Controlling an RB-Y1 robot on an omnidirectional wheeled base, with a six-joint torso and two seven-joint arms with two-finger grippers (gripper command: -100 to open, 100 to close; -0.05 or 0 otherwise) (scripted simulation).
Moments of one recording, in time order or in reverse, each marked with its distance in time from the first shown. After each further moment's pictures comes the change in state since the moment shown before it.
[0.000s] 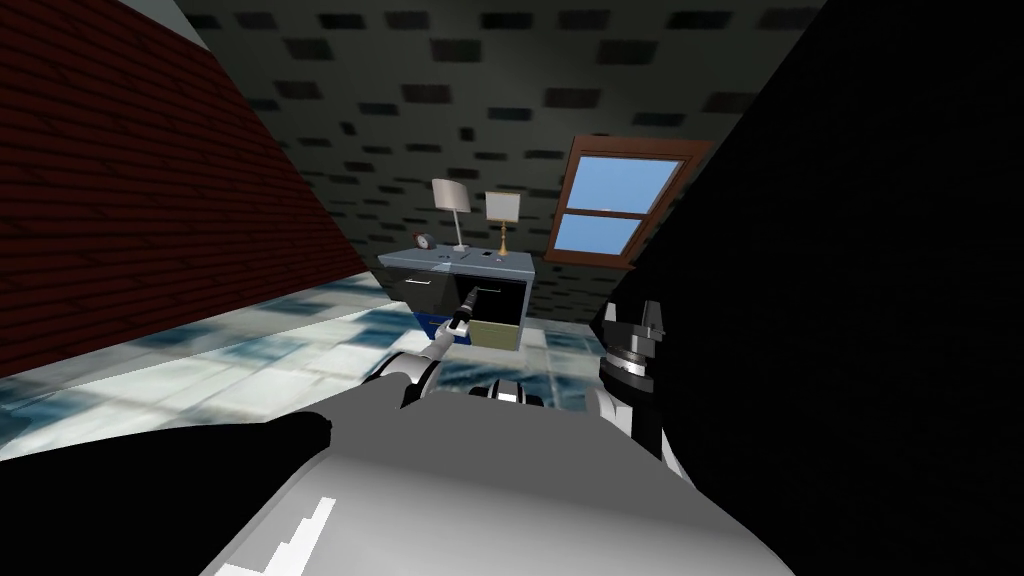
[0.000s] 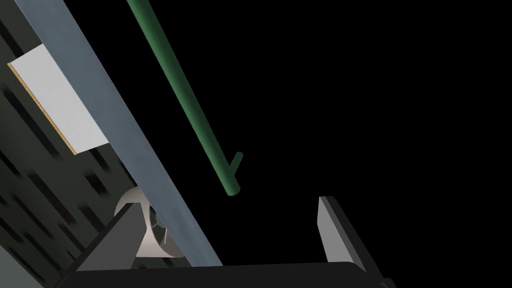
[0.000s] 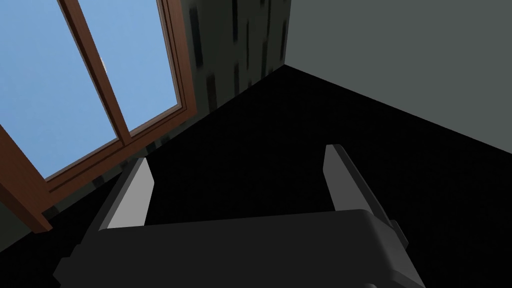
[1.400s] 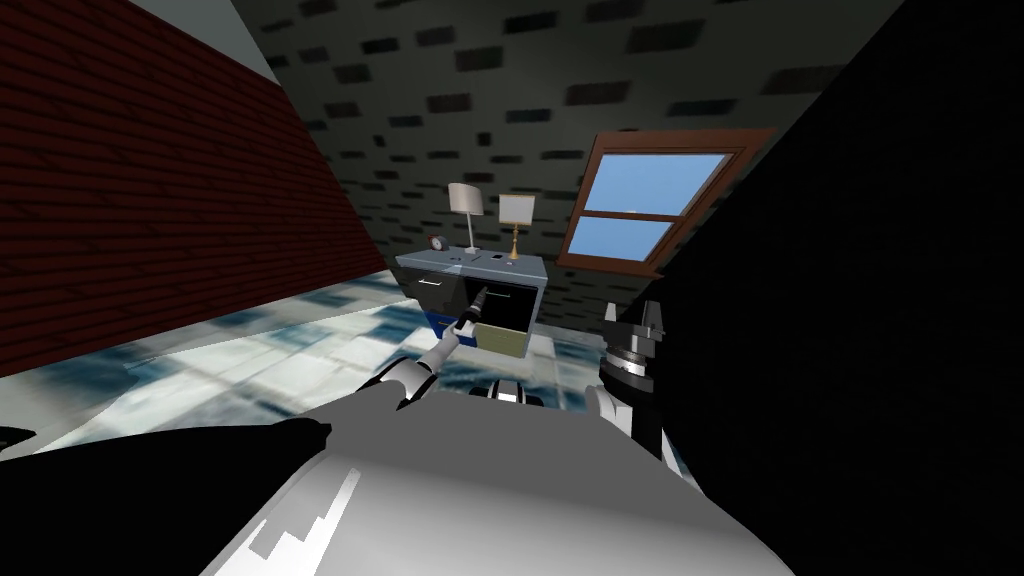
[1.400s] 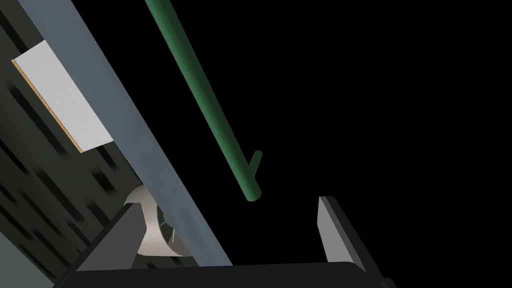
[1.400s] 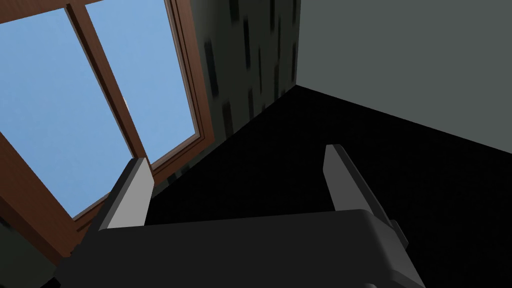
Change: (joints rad) left arm 0.071 0.013 -0.253 -0.229 0.363 0.096 -0.252; right arm 0.000 0.000 0.000 0.000 0.000 0.000 0.000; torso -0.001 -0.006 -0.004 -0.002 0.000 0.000
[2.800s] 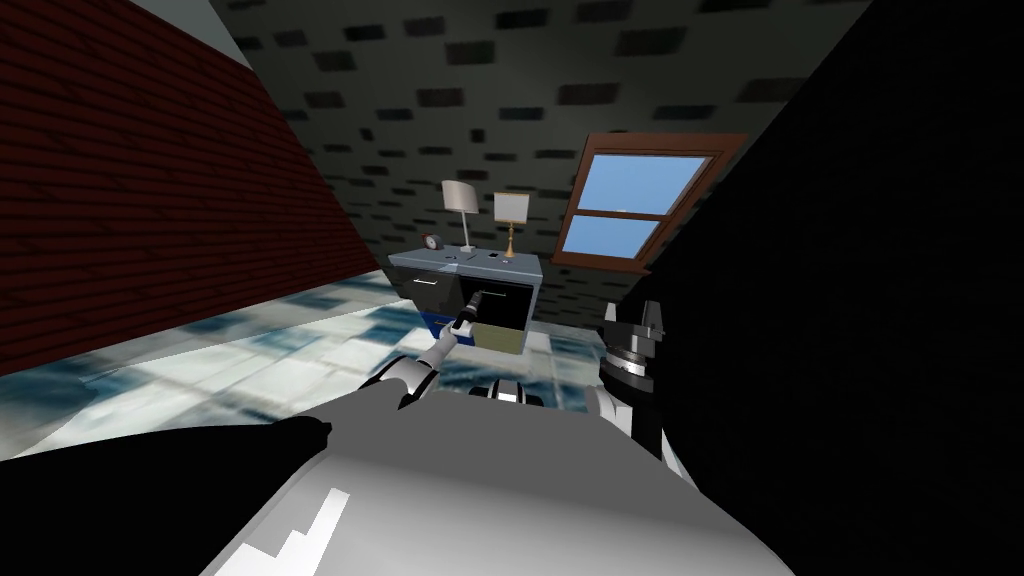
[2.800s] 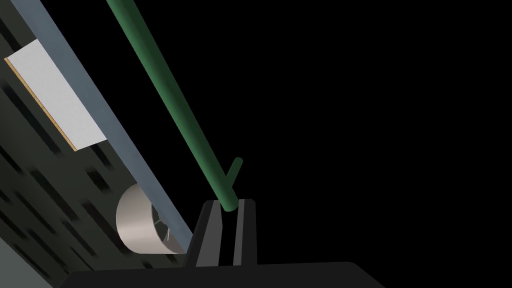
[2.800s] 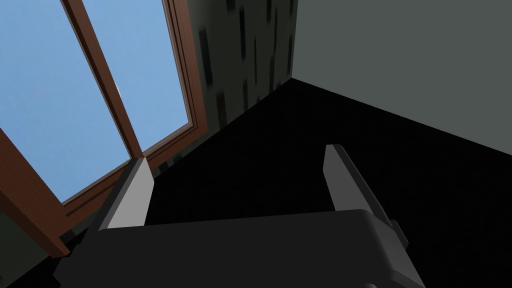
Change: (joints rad) left arm -0.019 -0.007 0.095 0.078 -0.127 -0.028 0.088; right arm 0.000 0.000 0.000 0.000 0.000 0.000 0.000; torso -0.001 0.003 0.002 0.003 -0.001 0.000
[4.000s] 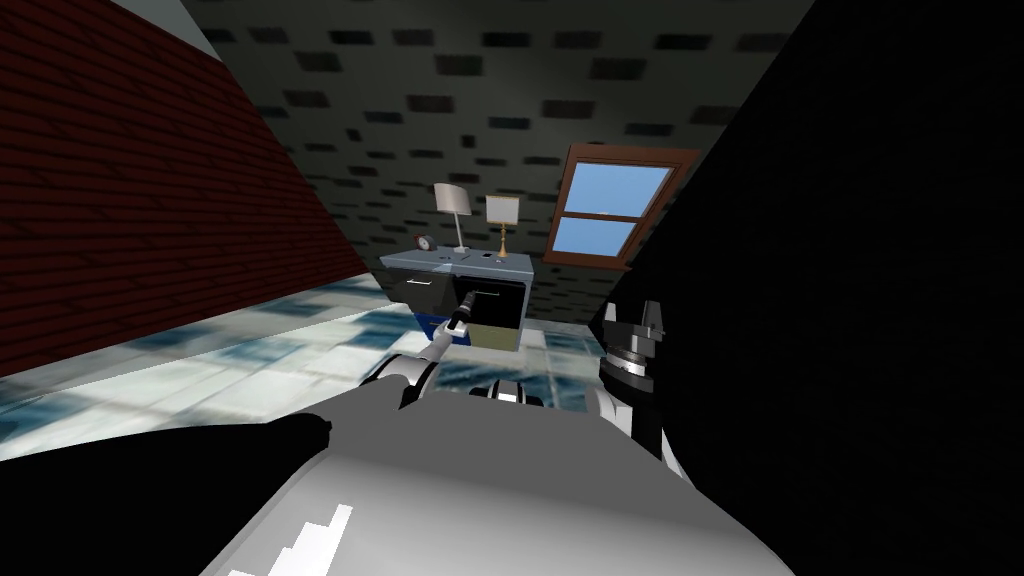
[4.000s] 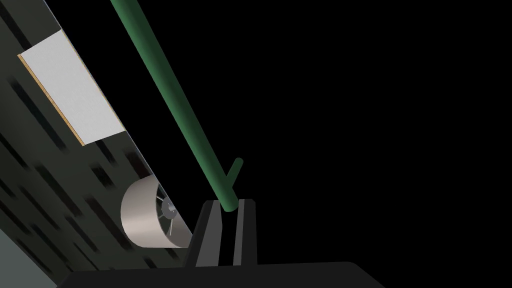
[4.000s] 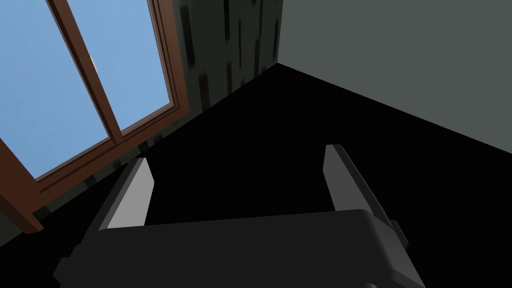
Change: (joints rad) left arm -0.032 0.002 0.172 0.125 -0.247 -0.056 0.176; right arm 0.000 0.000 0.000 0.000 0.000 0.000 0.000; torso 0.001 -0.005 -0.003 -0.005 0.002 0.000
